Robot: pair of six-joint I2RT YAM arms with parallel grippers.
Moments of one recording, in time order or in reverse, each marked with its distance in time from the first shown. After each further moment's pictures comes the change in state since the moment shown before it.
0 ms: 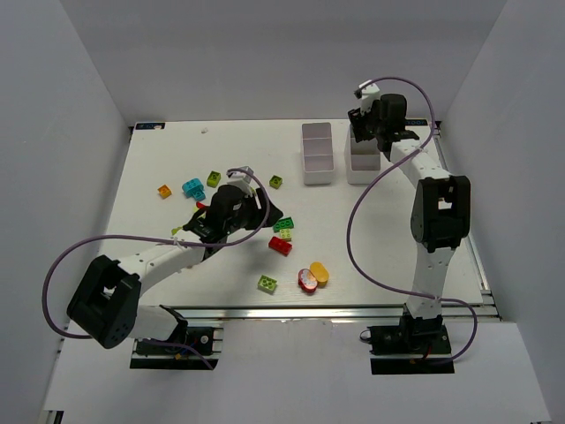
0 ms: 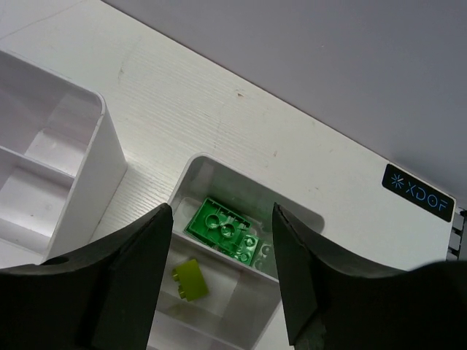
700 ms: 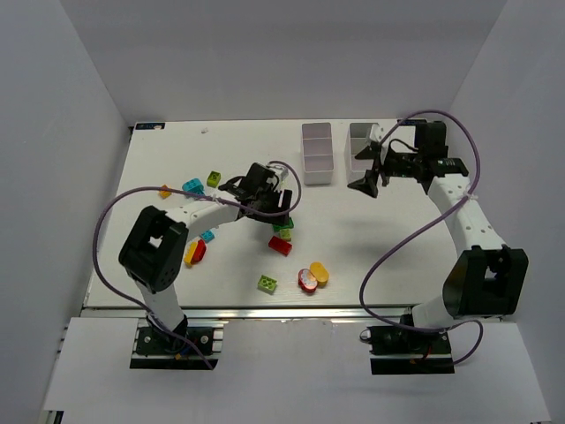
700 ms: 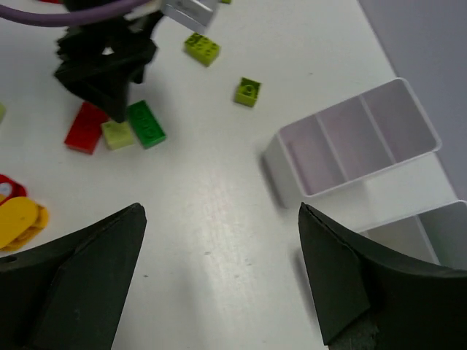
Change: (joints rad) left arm -0.004 0.422 0.443 -0.463 0.042 0.333; right arm -0.080 -0.601 -0.412 -0.469 -0.841 -0.517
